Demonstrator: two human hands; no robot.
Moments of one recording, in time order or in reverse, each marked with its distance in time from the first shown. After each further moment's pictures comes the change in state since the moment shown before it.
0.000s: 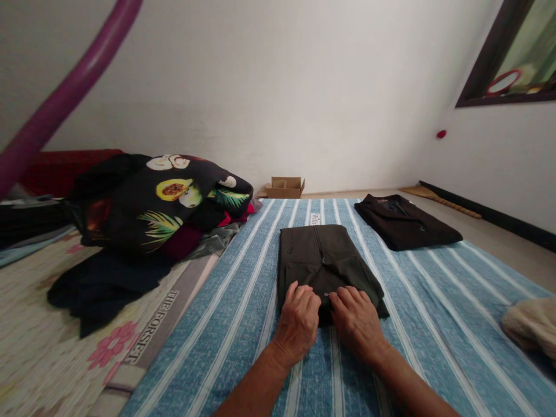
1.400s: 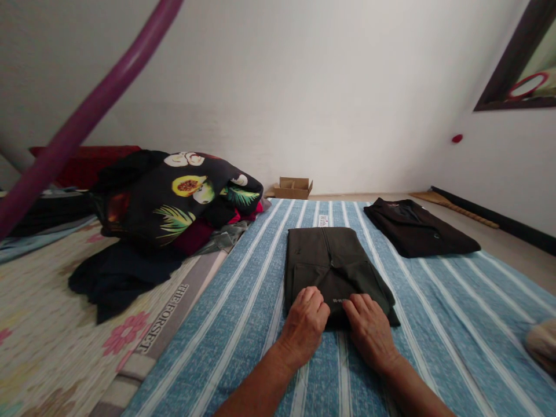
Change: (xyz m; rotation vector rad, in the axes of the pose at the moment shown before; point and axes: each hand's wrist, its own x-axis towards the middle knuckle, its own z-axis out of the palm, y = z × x) left_hand -0.001 -0.004 0.004 0.035 -0.029 0.071; right_hand -0.014 0.013 0.018 -0.016 -0.022 0.004
